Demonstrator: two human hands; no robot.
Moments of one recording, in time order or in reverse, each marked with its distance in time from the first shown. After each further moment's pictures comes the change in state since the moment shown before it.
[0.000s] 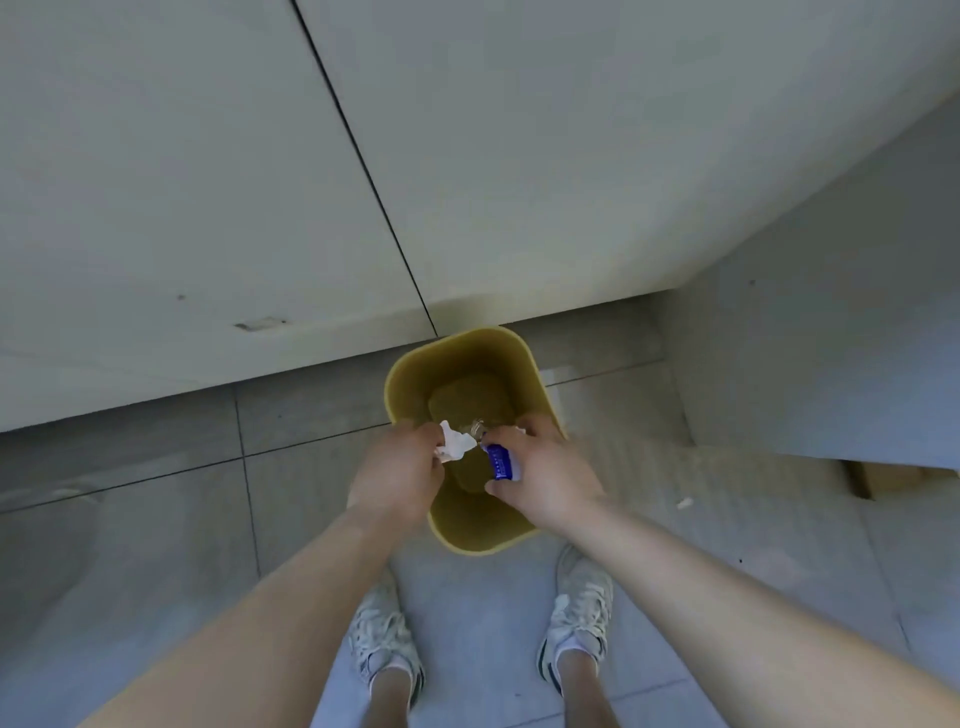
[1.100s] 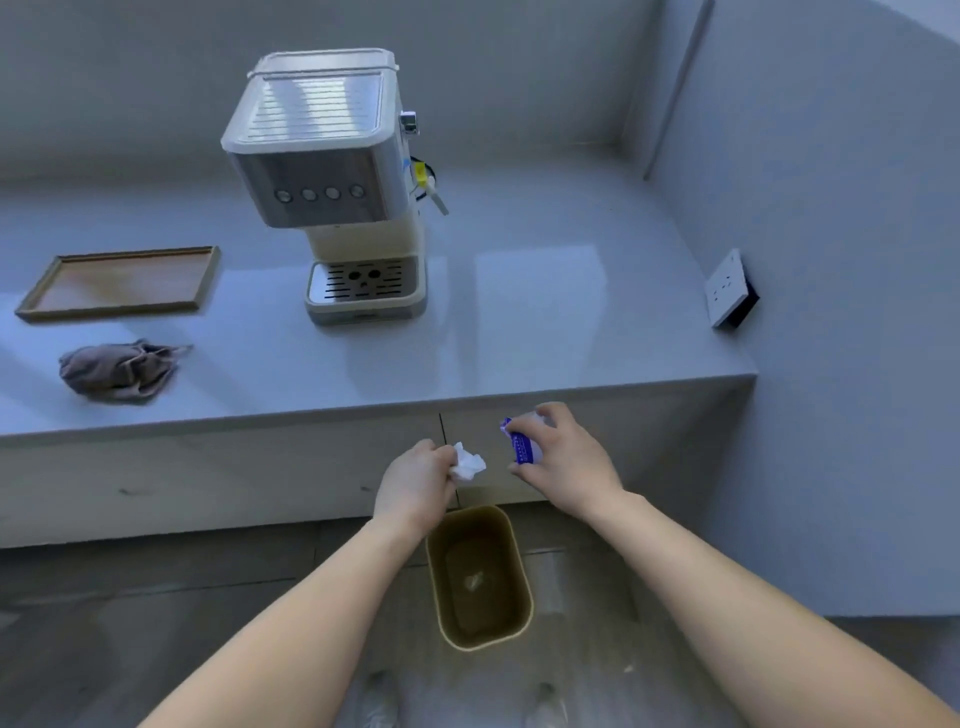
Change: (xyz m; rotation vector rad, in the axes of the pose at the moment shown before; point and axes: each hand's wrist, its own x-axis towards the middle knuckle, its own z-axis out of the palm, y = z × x) left_hand -0.164 0.155 -0.351 -0.057 0.404 0.077; right_hand -0.197 -0.158 -0.366 -0.097 0.393 -0.321
